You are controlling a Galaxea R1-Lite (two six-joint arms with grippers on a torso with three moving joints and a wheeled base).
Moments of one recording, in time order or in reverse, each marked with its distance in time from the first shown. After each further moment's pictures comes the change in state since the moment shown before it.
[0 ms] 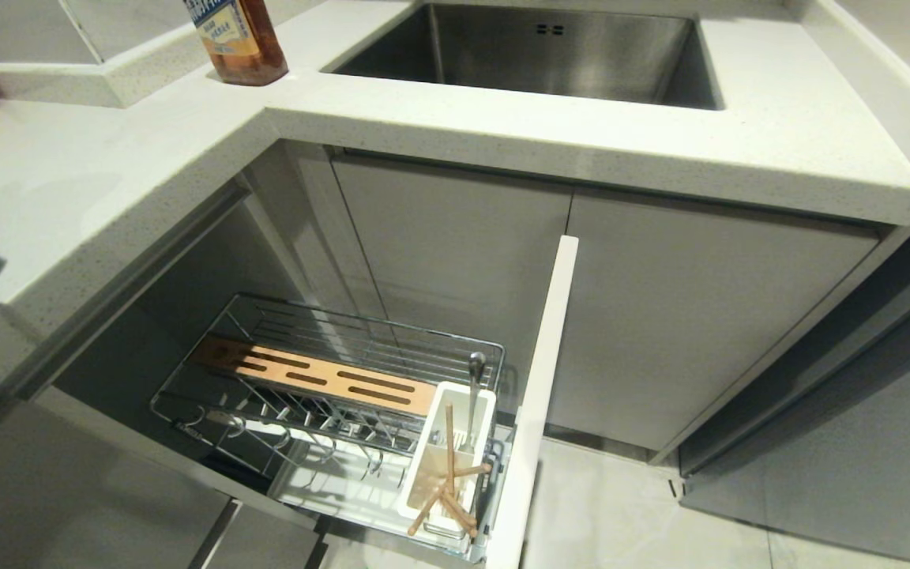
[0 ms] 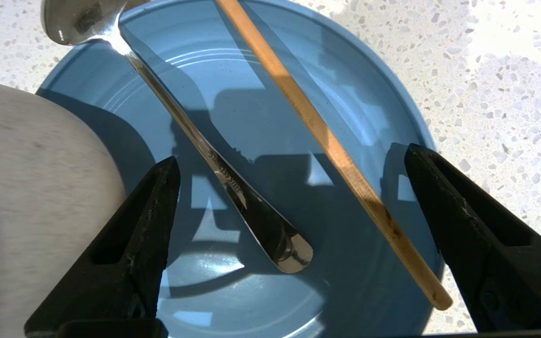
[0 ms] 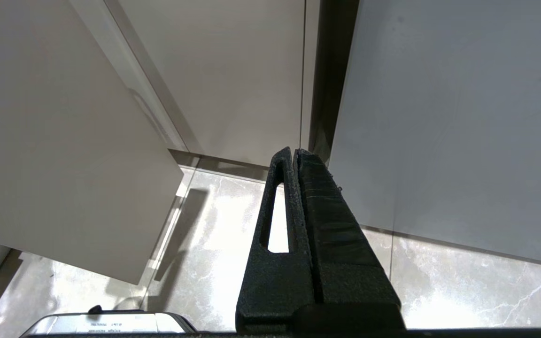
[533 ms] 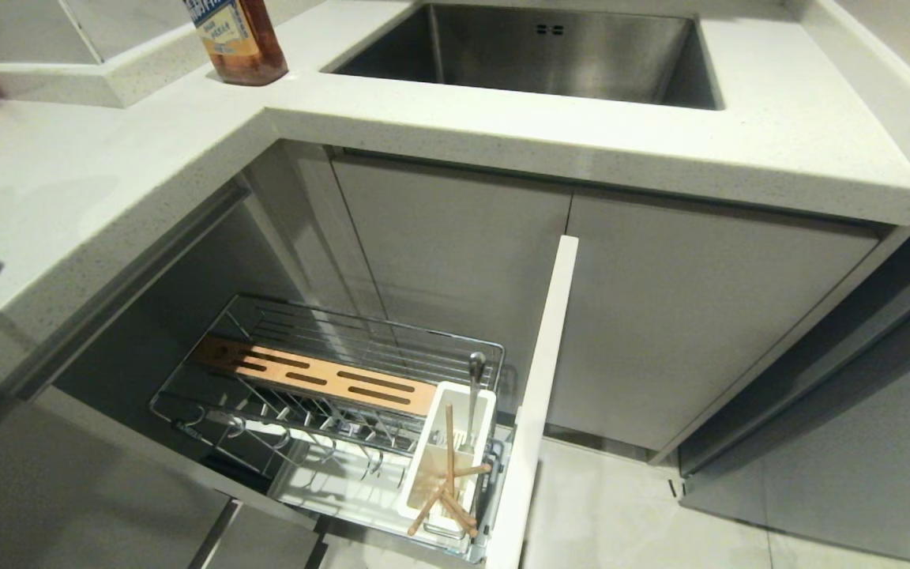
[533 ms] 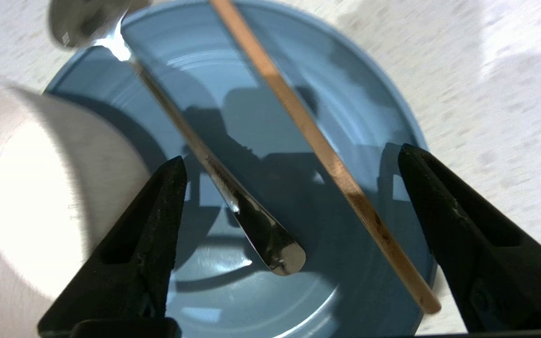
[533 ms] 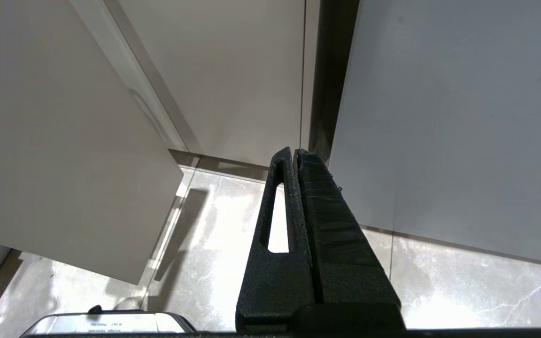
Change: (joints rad) left arm 0.001 -0.007 -0.001 0.029 0.025 0.002; right arm 0.000 0.000 0.000 0.000 0.000 0.000
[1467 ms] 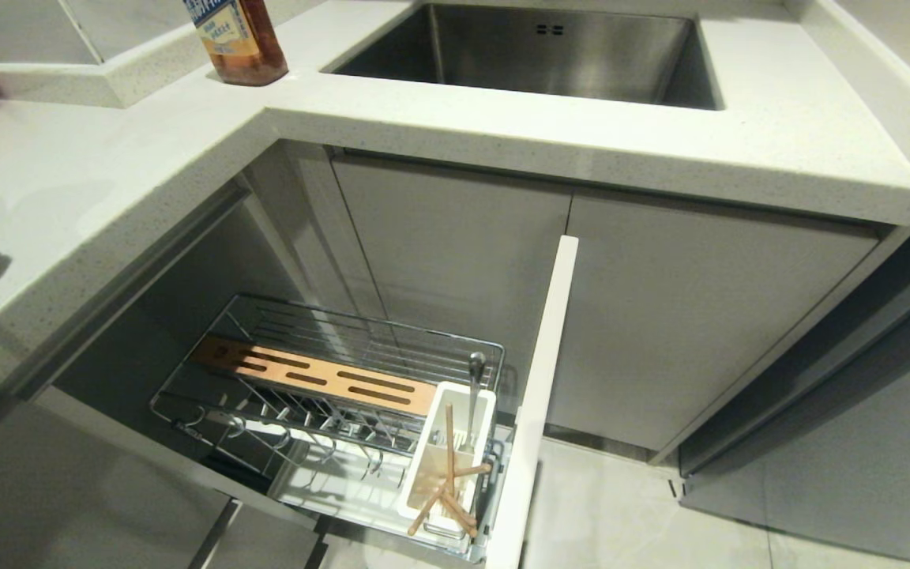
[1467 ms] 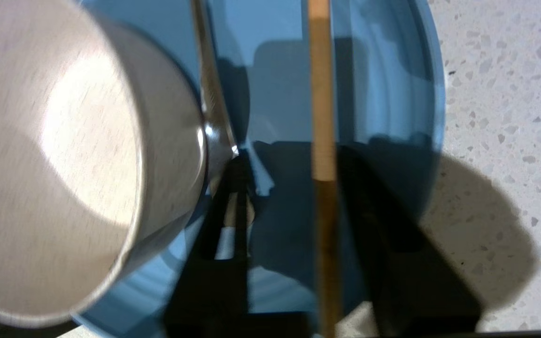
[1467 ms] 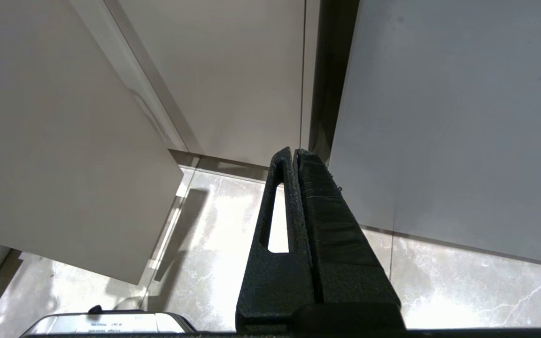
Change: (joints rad) left arm 0.003 0.024 0.006 0.113 0.016 0.006; right arm 0.000 0.000 0.000 0.000 0.000 0.000
